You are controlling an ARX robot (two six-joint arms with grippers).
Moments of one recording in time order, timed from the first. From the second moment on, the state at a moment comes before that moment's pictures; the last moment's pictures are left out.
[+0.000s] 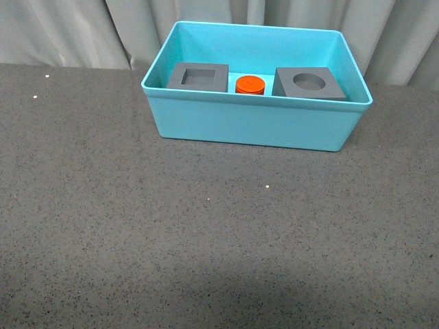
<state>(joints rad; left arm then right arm) 0.00 0.00 0.02 0.00 0.00 0.00 0.00 0.22 0.00 0.22 0.00 -0.01</state>
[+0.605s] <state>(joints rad) 0.00 0.00 0.02 0.00 0.00 0.00 0.00 0.00 0.01 0.00 0.00 -0.01</state>
